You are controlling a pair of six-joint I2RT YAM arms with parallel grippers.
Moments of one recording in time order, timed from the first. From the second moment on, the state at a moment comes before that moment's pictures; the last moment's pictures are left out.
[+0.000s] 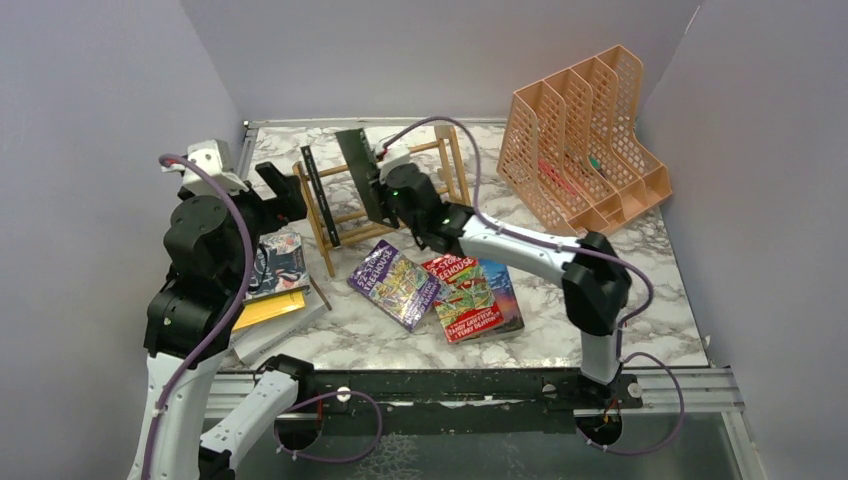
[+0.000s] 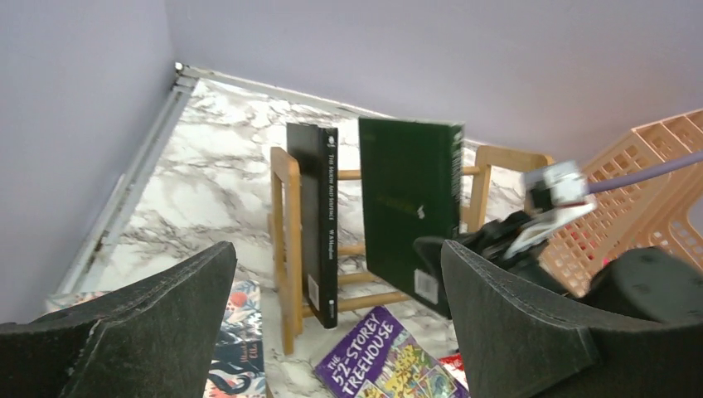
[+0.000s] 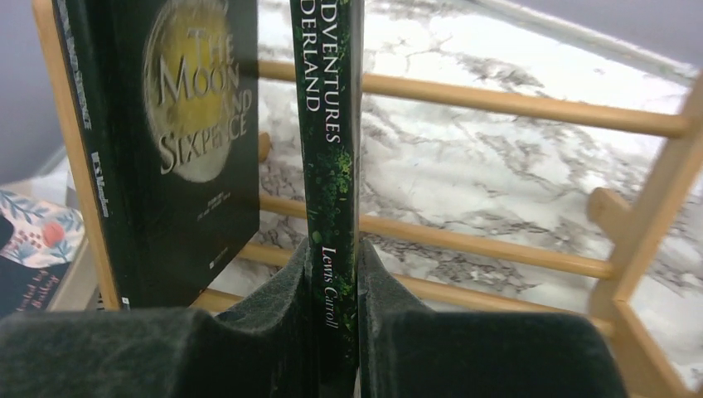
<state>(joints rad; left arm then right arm) -0.30 0.76 1.34 -0.72 -0.32 -0.33 0.95 1.87 1.54 0.06 0.35 0.18</state>
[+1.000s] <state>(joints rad) -0.30 0.79 1.34 -0.77 -0.29 -0.31 1.07 2.18 1.77 0.18 0.39 0.30</state>
